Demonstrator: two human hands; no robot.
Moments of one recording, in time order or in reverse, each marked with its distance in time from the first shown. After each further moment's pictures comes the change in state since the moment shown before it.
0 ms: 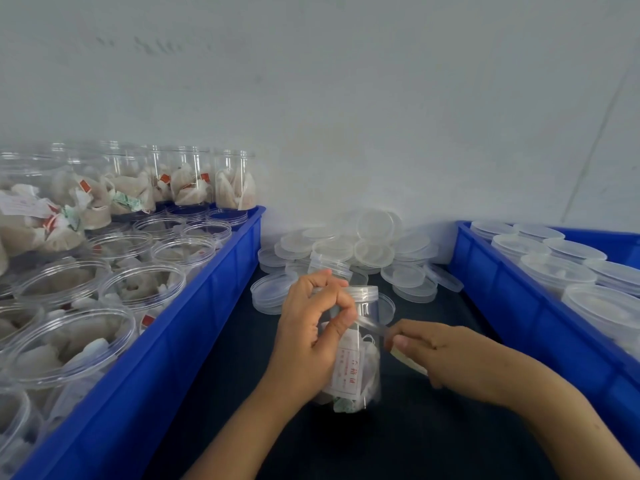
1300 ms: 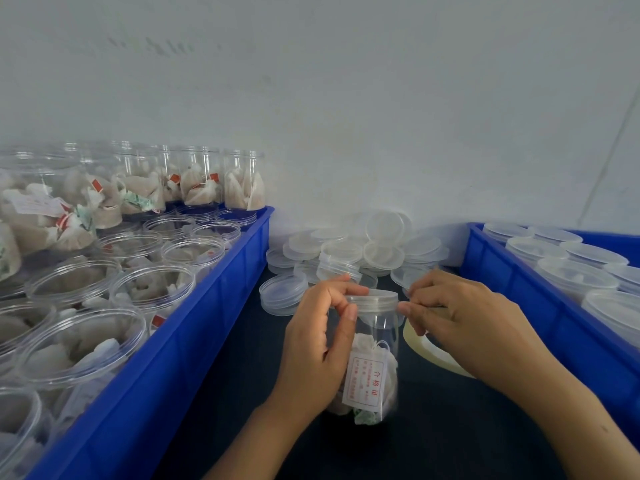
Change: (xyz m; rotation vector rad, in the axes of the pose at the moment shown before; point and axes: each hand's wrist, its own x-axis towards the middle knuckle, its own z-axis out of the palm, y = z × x) left_hand -0.002 -0.010 0.006 -0.071 0.118 0.124; right_hand 0.008 -0.010 -0.012 -0.192 0.542 -0.166
